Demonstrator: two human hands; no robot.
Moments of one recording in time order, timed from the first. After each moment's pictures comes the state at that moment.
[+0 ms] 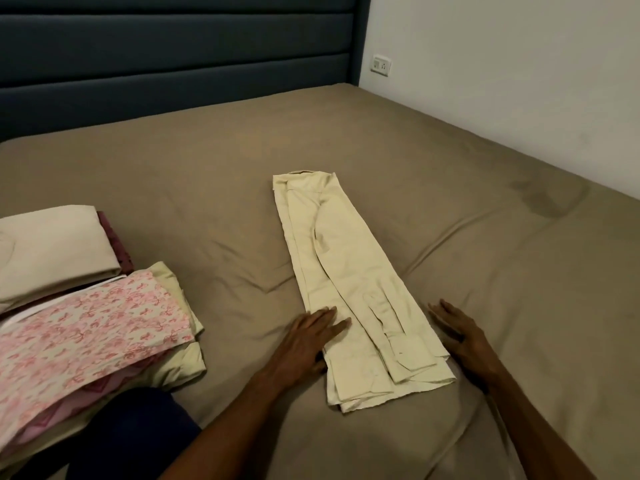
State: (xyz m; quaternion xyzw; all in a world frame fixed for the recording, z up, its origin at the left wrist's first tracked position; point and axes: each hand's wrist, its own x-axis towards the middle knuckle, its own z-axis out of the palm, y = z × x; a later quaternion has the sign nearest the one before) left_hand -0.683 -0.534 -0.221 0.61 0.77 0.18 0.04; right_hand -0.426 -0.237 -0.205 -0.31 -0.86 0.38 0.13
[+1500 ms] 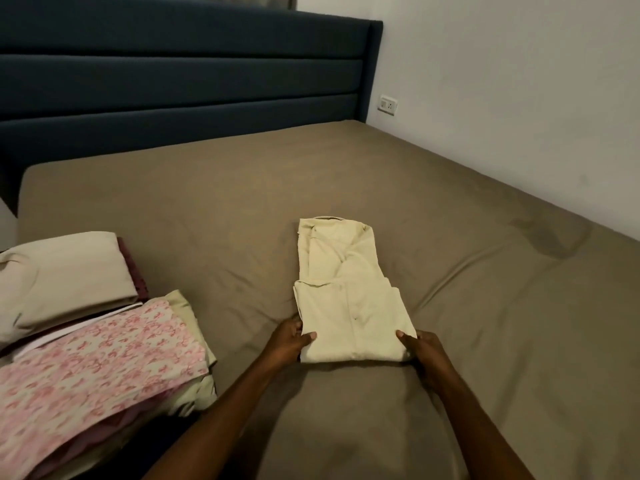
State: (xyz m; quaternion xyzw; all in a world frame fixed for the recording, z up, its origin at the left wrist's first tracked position) left_hand -0.764 -0.532 -0.192 0.21 0.70 0.56 0.39; right_hand -0.551 -0.294 -0.175 -0.44 -0.60 0.65 0.16
